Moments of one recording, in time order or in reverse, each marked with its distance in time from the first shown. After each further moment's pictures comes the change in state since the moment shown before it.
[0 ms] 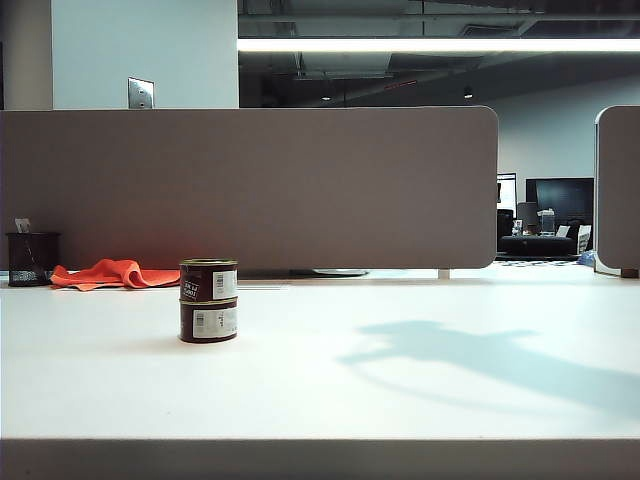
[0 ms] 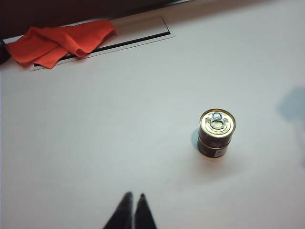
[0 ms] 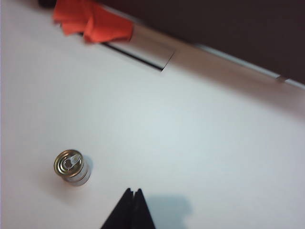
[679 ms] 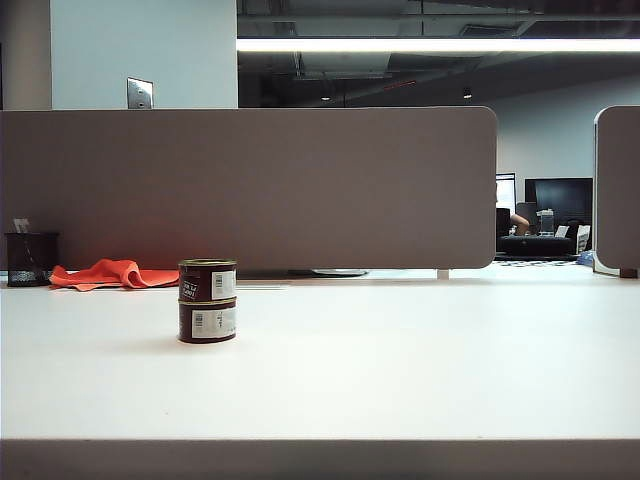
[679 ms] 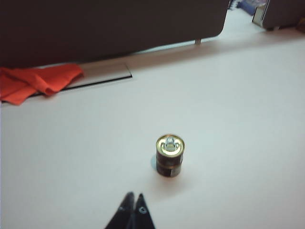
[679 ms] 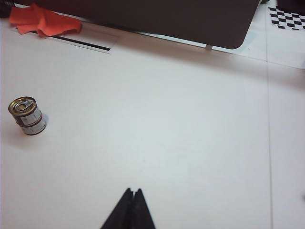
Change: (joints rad) left arm -0.001 -0.210 -0.016 -0.034 0.155 -0.038; right arm 0.002 -0.927 -0.831 0.064 0.168 0.028
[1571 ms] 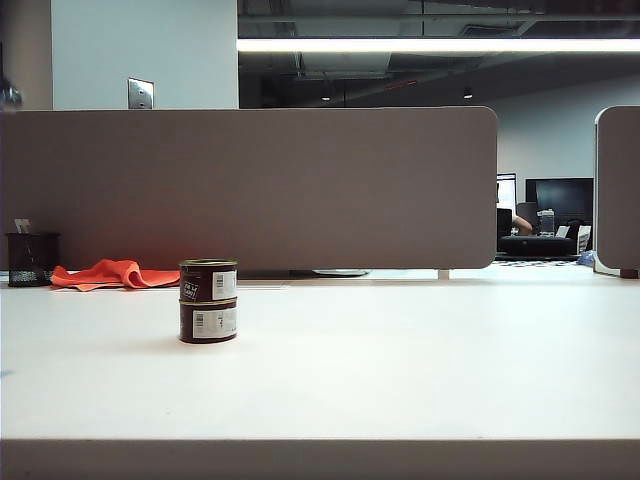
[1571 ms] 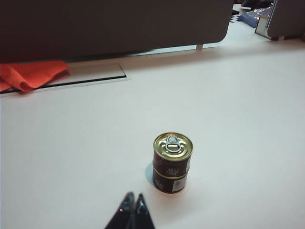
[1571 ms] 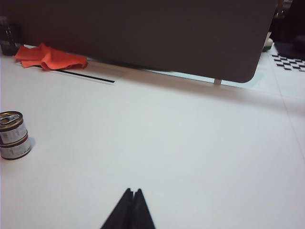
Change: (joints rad) left arm 0.001 0.002 -0.577 0.719 0.013 -0.034; right arm 0.004 -0.360 -0.797 0.746 0.009 -0.126
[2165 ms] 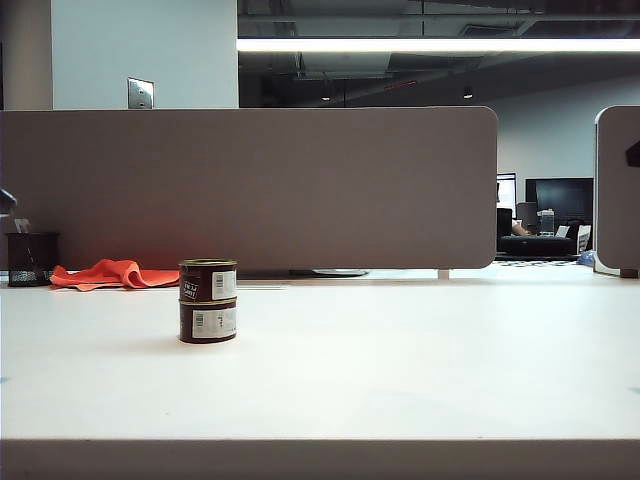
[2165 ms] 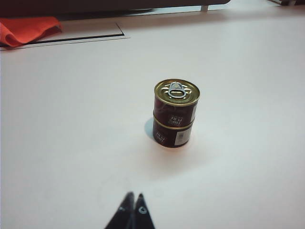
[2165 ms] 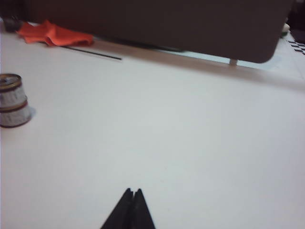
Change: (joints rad) left arm 0.000 0.000 -0.189 0.114 0.000 -0.005; right arm -0.001 -0.001 -0.272 0.262 -0.034 -0.009
